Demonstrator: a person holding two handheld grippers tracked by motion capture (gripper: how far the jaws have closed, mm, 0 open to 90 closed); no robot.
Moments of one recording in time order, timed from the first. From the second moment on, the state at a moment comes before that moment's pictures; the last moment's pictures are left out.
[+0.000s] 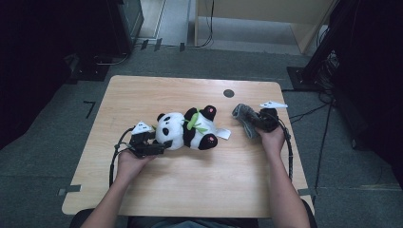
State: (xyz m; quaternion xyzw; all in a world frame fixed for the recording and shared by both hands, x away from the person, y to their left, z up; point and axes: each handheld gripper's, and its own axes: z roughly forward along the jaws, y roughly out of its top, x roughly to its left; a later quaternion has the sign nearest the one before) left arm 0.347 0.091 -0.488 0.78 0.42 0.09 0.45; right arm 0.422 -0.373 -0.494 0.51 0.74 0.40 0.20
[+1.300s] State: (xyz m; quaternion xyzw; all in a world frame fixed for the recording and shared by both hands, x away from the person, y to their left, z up) left arm 0.348 0.093 -0.485 0.78 0.41 0.09 0.46; right arm 0.345 -0.295 -0.428 0.41 0.76 0.47 0.18
